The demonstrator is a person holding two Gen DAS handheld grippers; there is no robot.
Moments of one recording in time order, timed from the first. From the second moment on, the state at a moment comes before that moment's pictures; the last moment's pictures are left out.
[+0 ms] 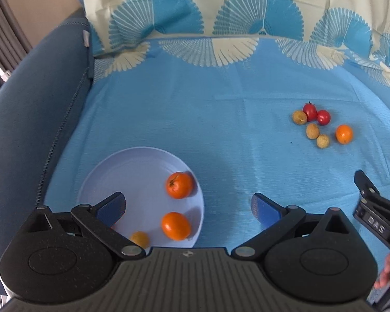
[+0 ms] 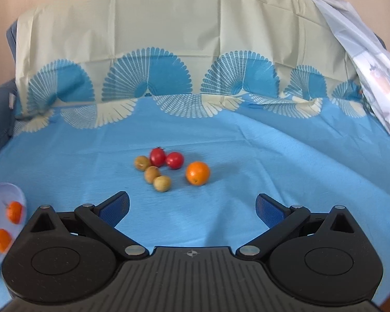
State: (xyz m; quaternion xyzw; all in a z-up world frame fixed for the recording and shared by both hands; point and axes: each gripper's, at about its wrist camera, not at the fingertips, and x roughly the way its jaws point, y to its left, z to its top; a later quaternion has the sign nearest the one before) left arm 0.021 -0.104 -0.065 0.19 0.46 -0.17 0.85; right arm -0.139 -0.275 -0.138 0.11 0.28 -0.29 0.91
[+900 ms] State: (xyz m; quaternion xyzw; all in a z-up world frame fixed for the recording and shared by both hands) left arm 0.083 -0.336 -0.169 0.25 0.50 -0.25 0.79; right arm -0.075 -0.417 -0.219 0.16 0.30 -0.37 0.87
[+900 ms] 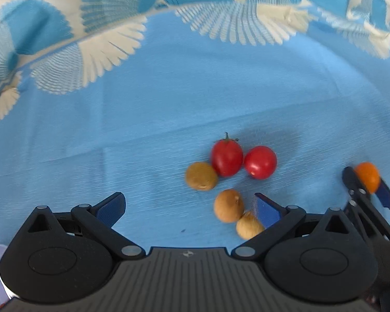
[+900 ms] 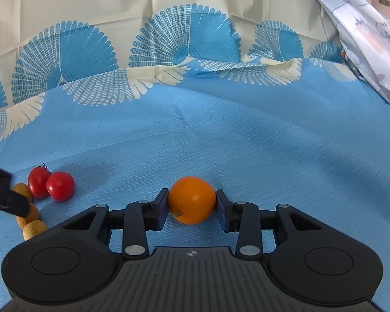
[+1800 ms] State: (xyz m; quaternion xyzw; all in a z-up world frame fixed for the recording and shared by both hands) left arm 0.010 -0.107 -0.049 0.22 0.46 -0.22 0.83; right arm -0.136 -0.344 -0.134 0.10 0.21 -0.37 0.90
